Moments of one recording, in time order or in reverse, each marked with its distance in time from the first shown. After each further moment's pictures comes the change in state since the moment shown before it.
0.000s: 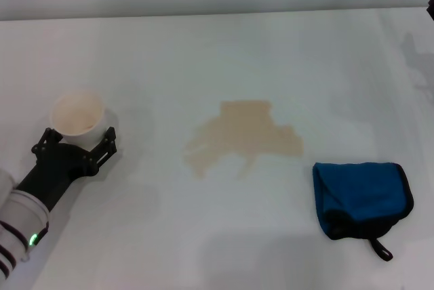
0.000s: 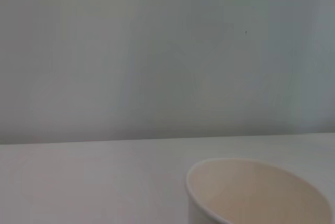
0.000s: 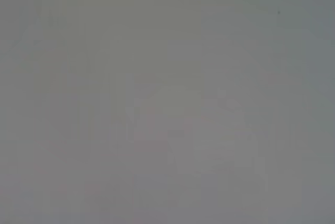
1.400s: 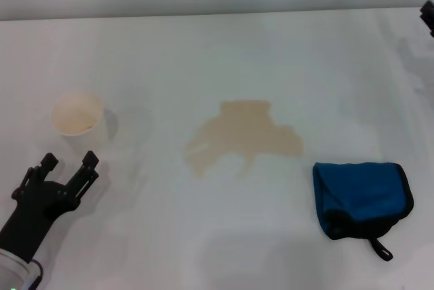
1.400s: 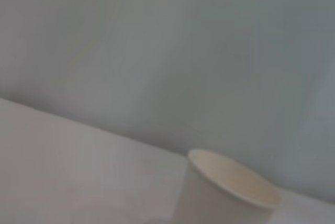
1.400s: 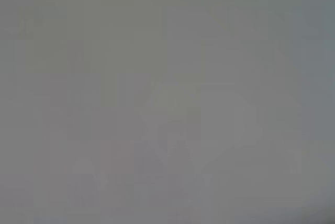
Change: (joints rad) left arm 0.194 0.000 0.019 0.032 0.049 0.229 -0.236; right arm -0.030 -0.012 -0.085 -0.030 -0.061 -0.015 0.207
